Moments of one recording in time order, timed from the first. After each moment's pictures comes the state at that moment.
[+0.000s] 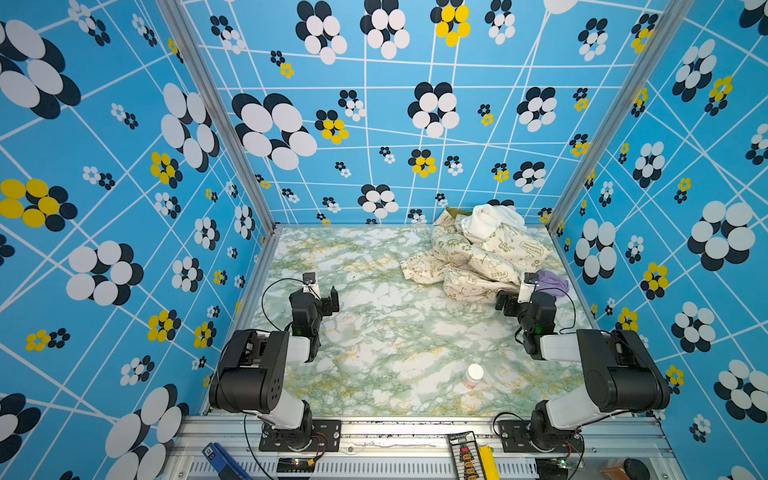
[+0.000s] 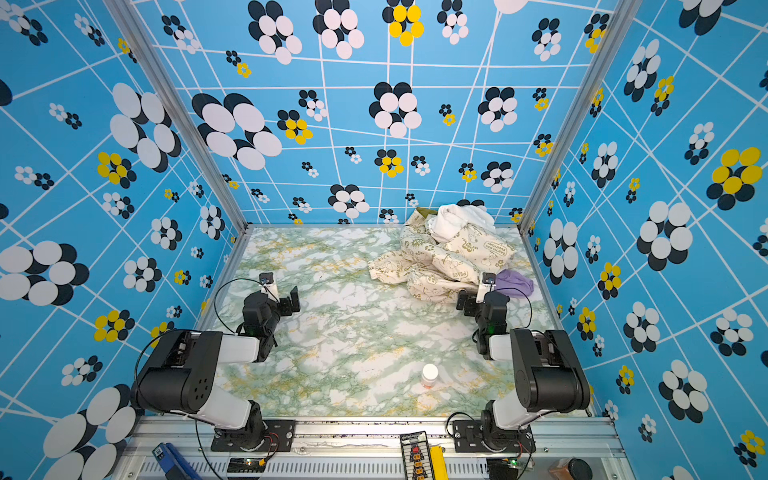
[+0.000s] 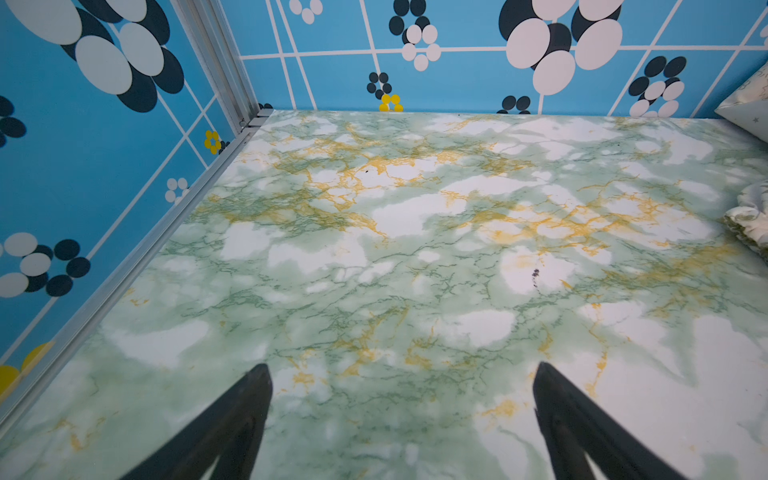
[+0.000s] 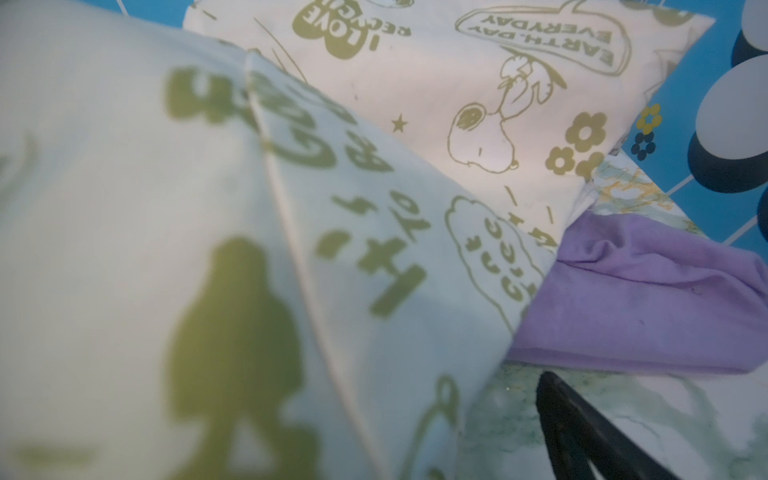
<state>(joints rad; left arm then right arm) -0.04 1.54 0.36 0.86 -0.09 -0.02 -0.02 1.55 0.37 0.80 0.04 0.04</state>
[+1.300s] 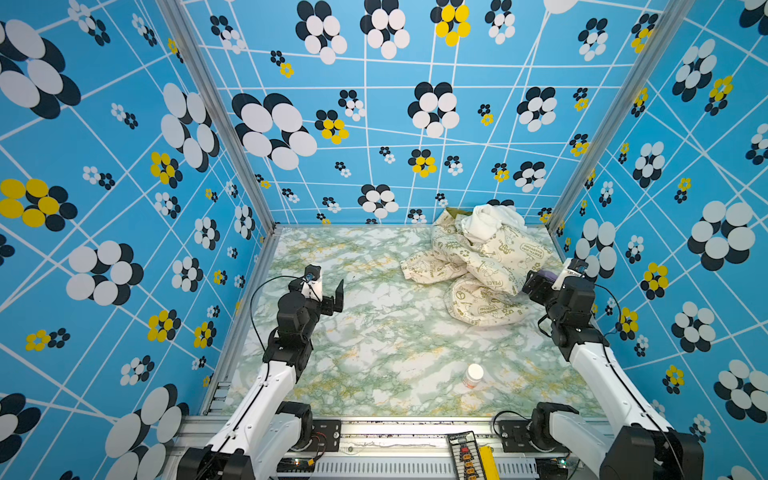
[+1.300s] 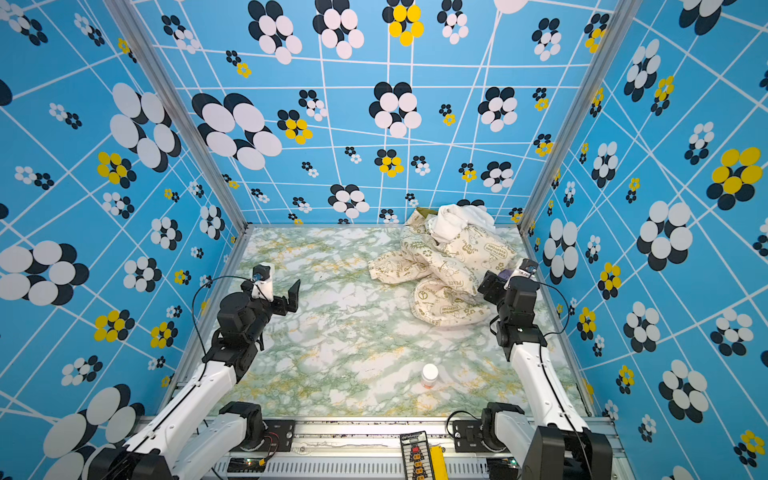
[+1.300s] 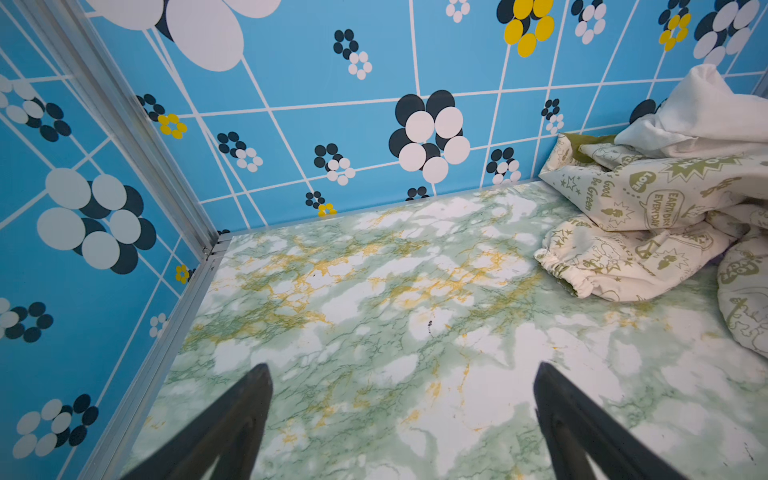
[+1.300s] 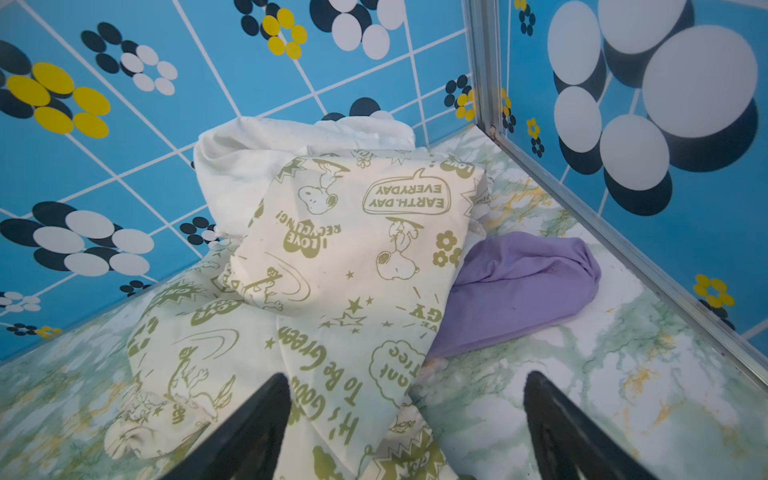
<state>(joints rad) -0.12 0.90 0.44 0.29 0.06 0.10 -0.13 1.07 0.62 0.05 0.07 0.40</state>
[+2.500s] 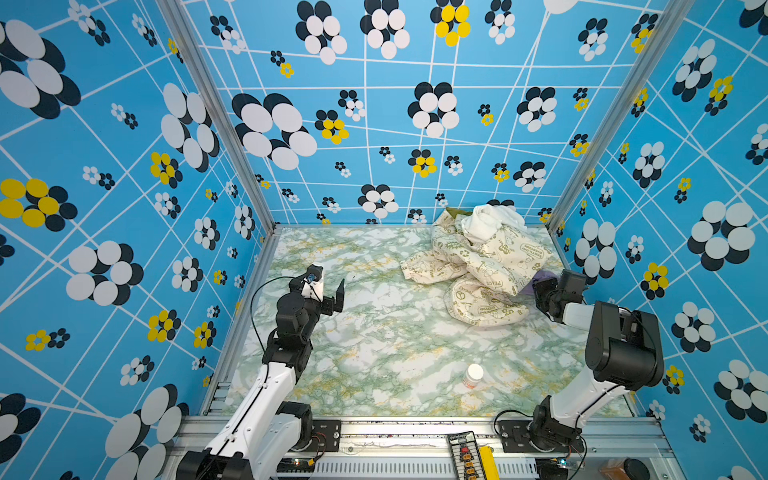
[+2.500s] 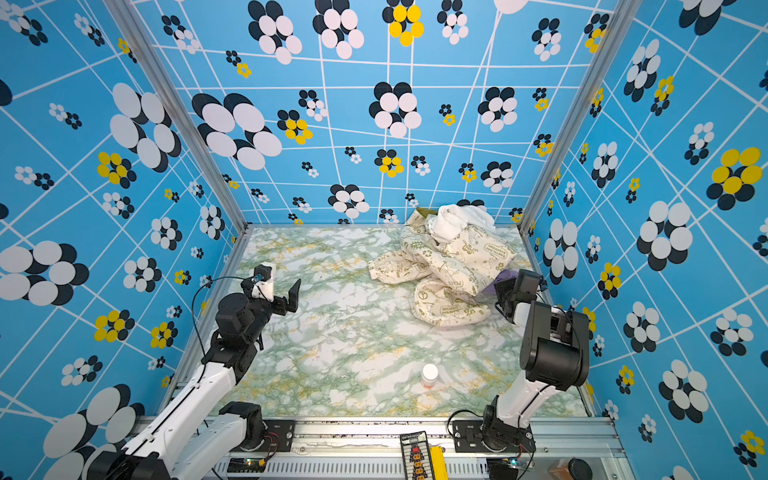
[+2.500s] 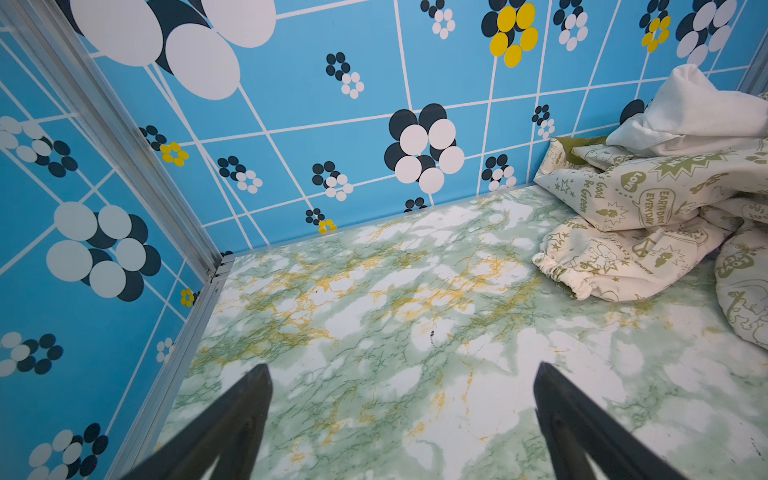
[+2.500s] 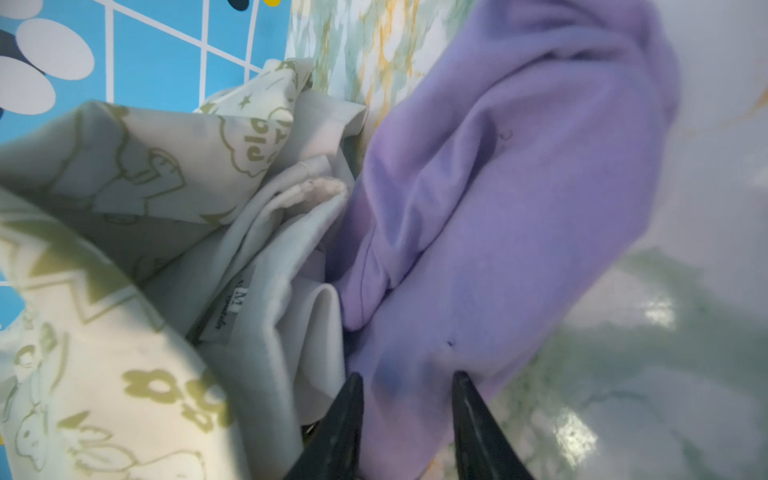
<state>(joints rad) -0.12 0.89 0.44 0.31 0.07 0.14 -0.32 1.75 0.77 0.33 -0.18 1.05</state>
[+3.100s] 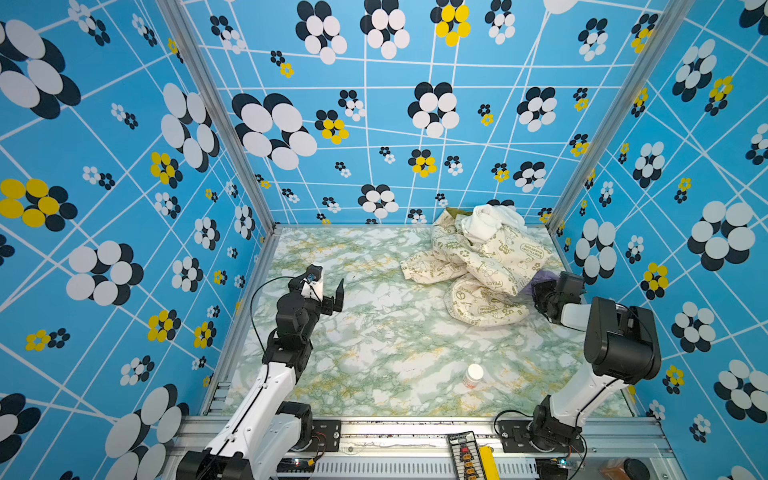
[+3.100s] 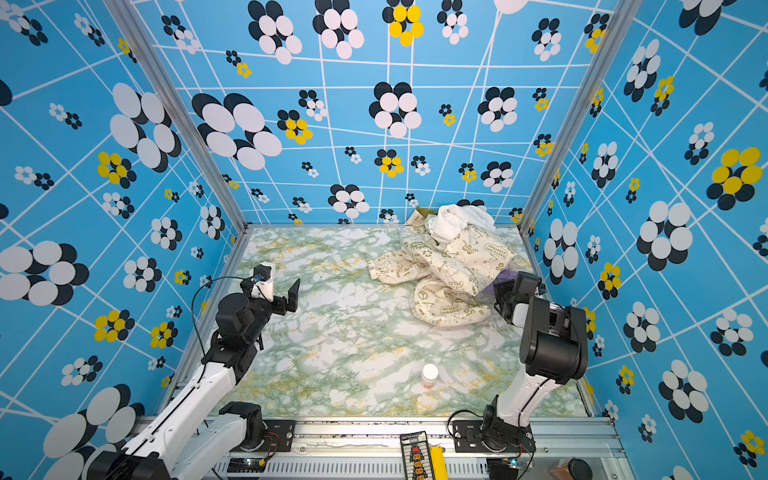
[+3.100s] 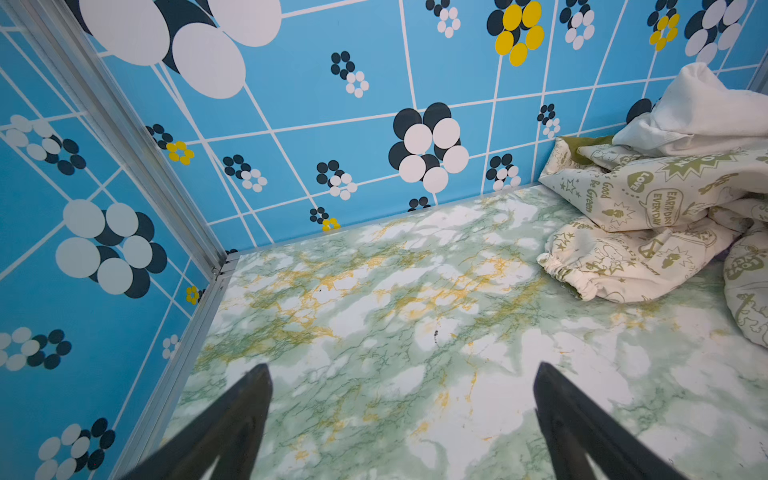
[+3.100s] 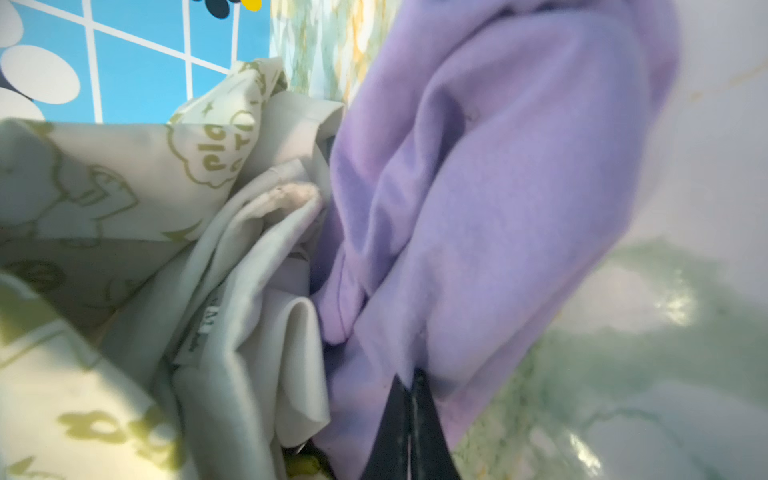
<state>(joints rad) -0.12 0.89 0.44 0.31 0.05 0.14 -0.32 1.76 0.75 0.39 -0.19 1.12</state>
